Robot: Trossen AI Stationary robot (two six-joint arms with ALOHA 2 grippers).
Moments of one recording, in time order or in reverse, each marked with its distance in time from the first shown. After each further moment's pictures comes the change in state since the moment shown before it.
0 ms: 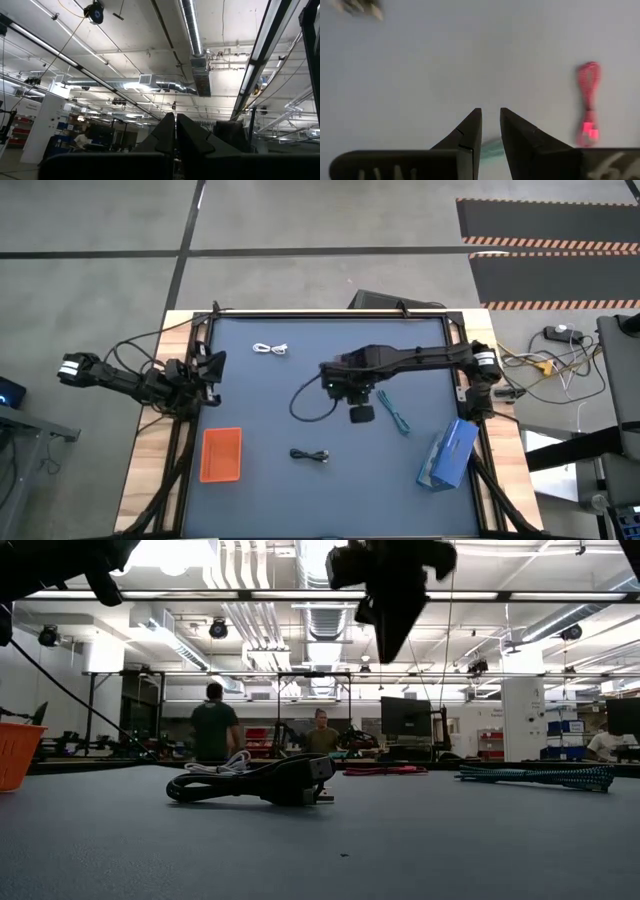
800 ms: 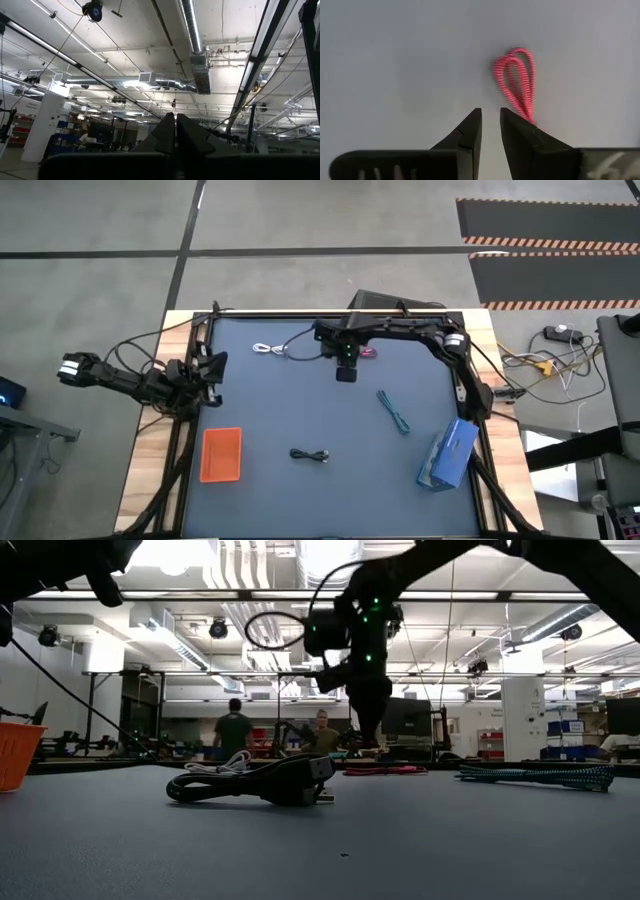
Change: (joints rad) left arm 0.000 0.010 -0.001 -0.003 0.000 0.000; right arm -0.355 0.229 -0.005 0.185 -0.030 -0.091
